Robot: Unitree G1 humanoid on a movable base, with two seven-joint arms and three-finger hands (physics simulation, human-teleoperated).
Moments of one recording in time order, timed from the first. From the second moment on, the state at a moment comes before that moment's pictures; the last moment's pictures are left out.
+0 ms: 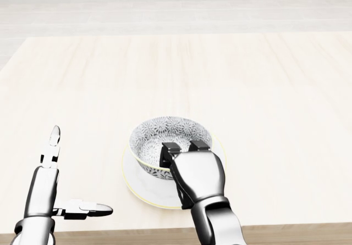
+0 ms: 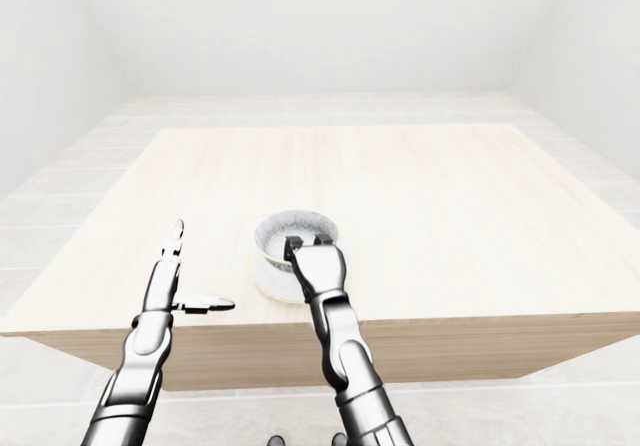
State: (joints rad) left arm -0.07 0.12 0.12 0.21 0.32 -0.09 0.05; right arm -0.17 0.09 0.27 0.16 -1.31 0.09 -0.04
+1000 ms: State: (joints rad) left arm -0.08 0.13 0.12 0.25 0.30 -0.09 0.05; right arm -0.18 0.09 0.26 0.20 -1.30 0.09 -0.07
